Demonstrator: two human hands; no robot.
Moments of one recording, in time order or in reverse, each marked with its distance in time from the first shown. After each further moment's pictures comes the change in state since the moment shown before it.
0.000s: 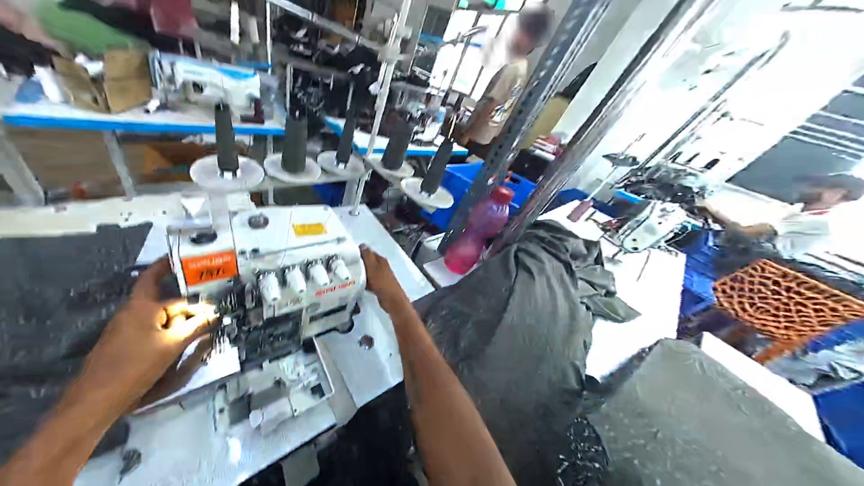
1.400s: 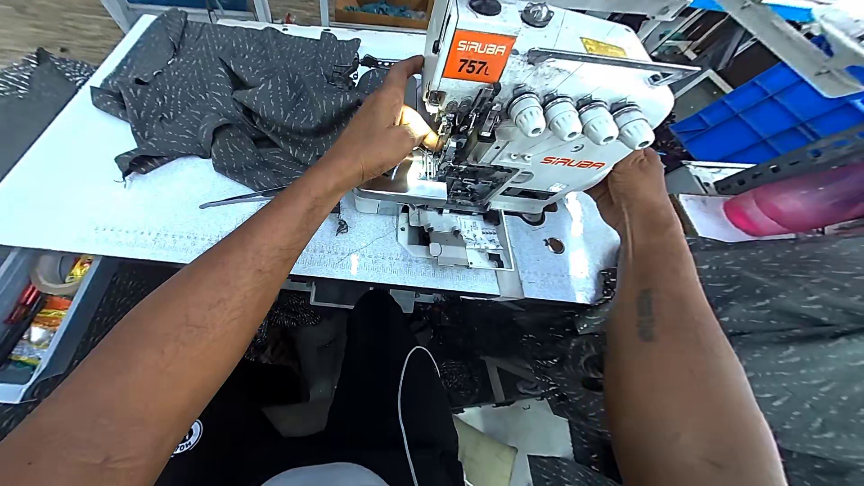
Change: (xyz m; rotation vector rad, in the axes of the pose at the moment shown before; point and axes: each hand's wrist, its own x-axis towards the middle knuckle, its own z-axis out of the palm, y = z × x) left_hand 0.002 0.002 -0.005 -0.290 -0.169 -0.021; right_hand 0.014 0.001 0.008 0.121 -0.030 0.018
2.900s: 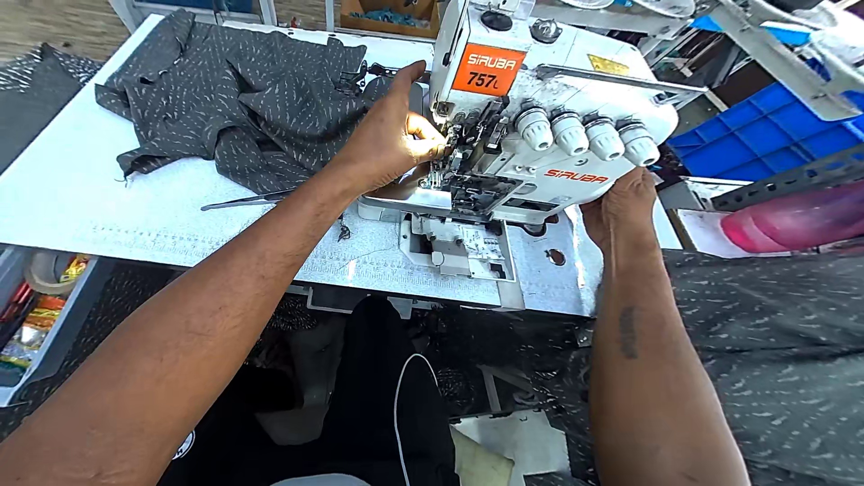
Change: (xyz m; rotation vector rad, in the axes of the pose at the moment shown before) left_hand -0.001 0.002 0.003 -0.028 0.038 0.028; right_hand 0.004 0.022 0.006 0.195 -0.017 -0.198
